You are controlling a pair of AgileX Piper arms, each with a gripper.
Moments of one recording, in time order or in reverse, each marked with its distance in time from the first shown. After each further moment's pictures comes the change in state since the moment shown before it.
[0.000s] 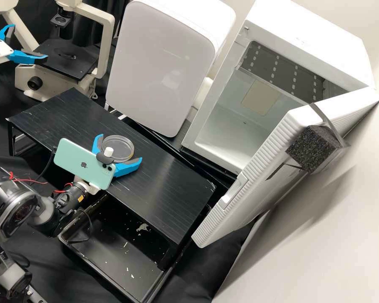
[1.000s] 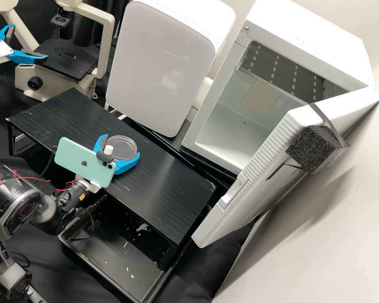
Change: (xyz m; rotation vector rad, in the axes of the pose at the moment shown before) left arm 0.000 0.000 0.000 0.000 0.000 0.000; right arm 0.005 0.001 0.001 -0.024 0.011 -0.006
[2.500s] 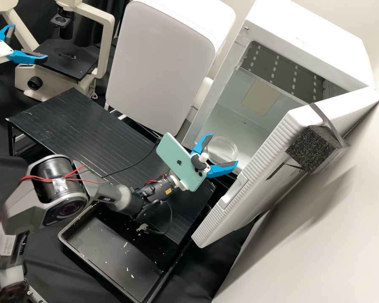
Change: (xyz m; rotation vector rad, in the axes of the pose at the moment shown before) left arm 0.000 0.000 0.000 0.000 0.000 0.000; right arm 0.122 0.174 0.093 0.034 -0.138 0.448
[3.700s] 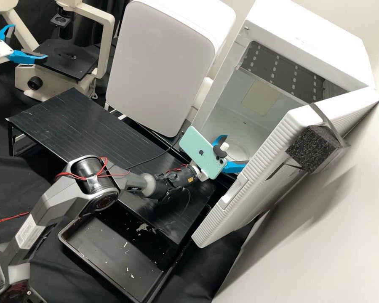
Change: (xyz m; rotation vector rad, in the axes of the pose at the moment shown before) left arm 0.000 0.000 0.000 0.000 0.000 0.000; right arm 0.066 -0.020 0.017 -0.062 -0.094 -0.019
